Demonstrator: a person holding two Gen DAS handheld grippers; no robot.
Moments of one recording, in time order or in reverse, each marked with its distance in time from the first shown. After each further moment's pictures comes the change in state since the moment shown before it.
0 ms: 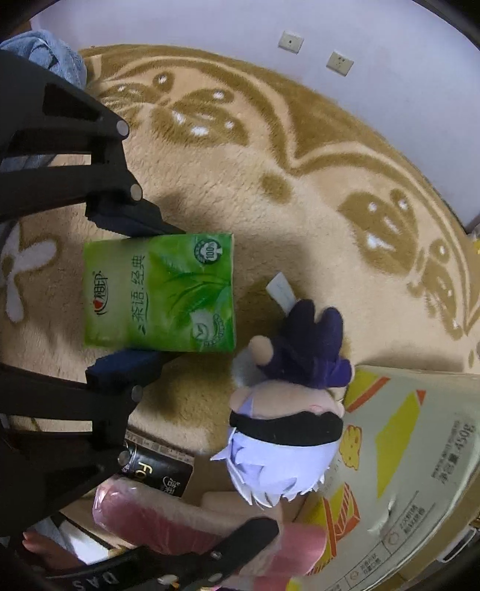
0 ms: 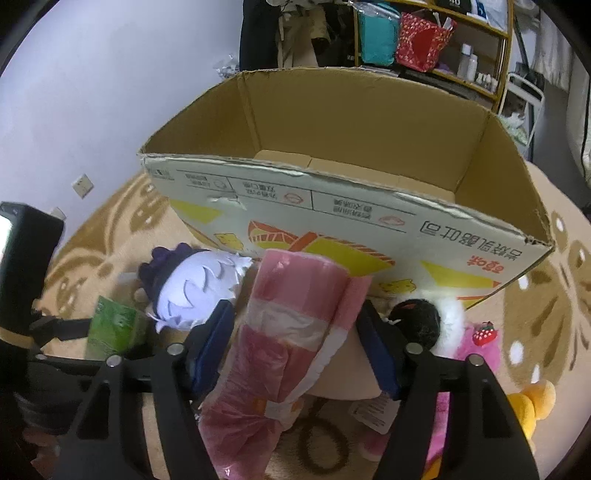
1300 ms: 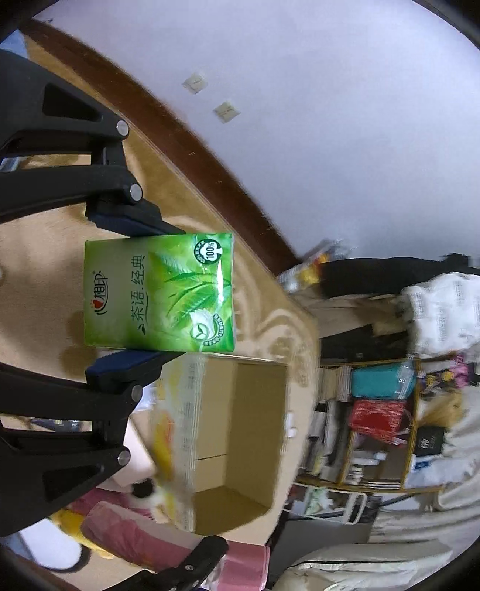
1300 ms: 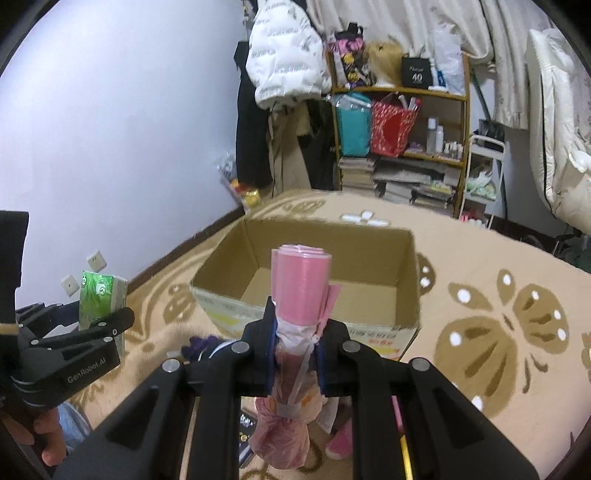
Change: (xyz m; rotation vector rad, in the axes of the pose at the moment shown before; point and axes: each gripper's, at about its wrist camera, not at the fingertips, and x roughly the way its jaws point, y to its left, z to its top) left arm -0.167 0.014 -0.028 -0.035 -0.706 0.060; right arm -0.127 -0.021 0.019 0.071 -0.374 -0.001
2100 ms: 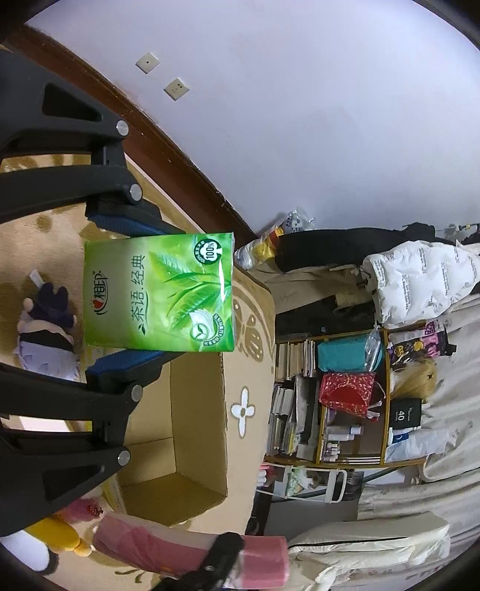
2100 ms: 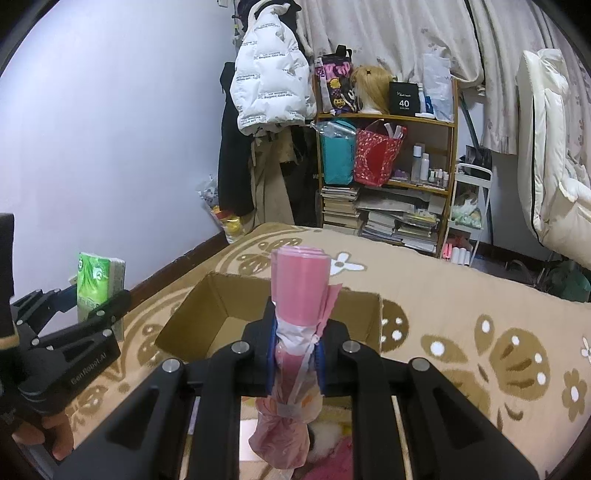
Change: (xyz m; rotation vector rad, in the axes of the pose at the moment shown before) left arm 0.039 -0.036 0.051 0.054 -0.126 -0.076; right arm 0.012 -0.021 0.045 -0.023 -0.062 -0.065
